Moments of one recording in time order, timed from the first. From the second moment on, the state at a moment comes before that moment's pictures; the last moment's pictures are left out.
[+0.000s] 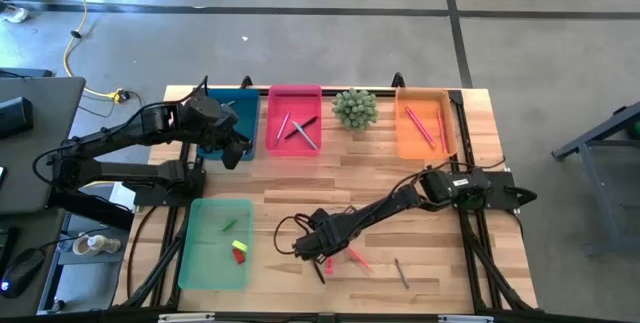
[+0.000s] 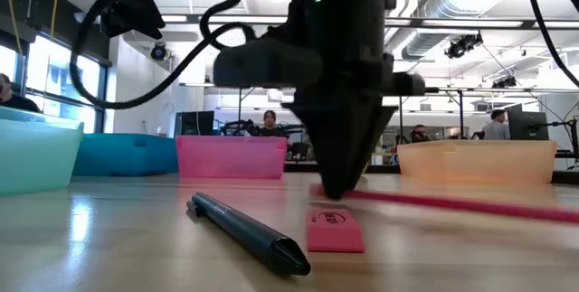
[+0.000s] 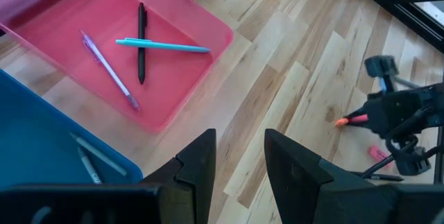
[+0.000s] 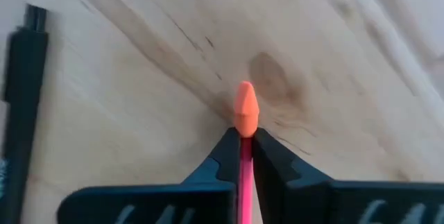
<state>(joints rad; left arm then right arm) 0.45 0.82 0.91 -0.88 0.07 -0.36 0.38 2.39 2.01 -1.19 0.15 1.15</state>
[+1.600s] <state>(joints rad) 0.45 0.82 0.91 -0.88 0.08 -0.36 0.15 1.80 1.67 -1.47 0.61 0.81</state>
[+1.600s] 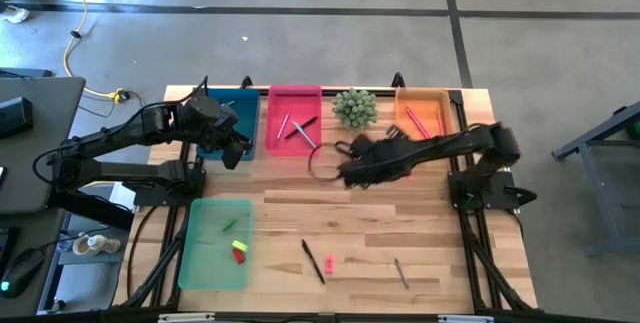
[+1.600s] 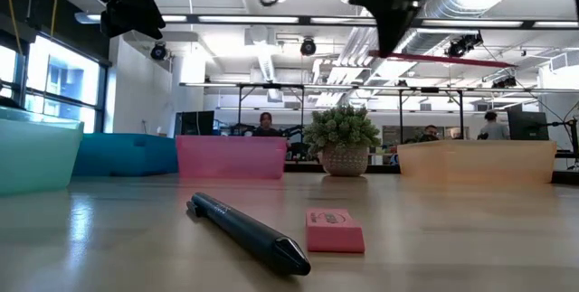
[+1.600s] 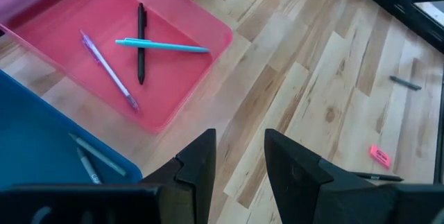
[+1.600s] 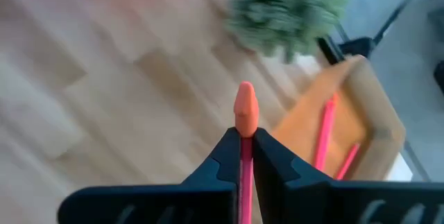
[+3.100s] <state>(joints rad) 0.36 0.82 0.91 -0.86 0.01 -0.73 -0.80 1.20 0.69 -0.44 0.35 0.12</state>
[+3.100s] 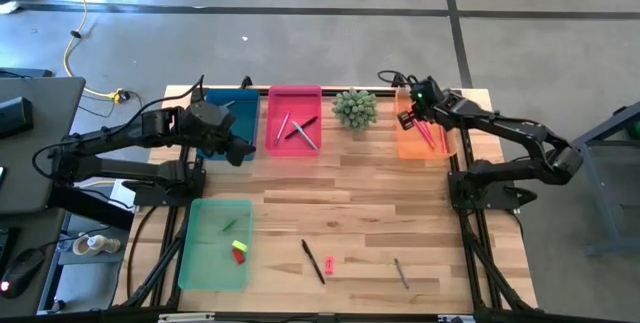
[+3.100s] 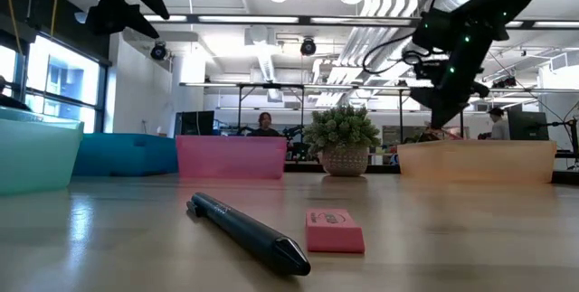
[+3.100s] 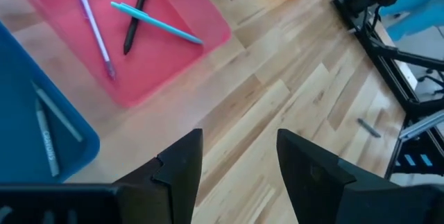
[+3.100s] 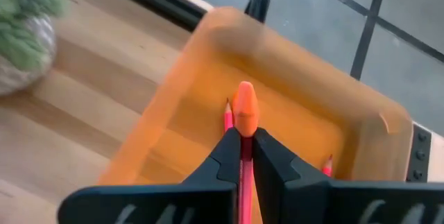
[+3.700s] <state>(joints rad) 0.19 0.95 0.91 -0.64 0.01 -0.68 -0.92 1.20 0.67 -0.46 0.22 0.07</state>
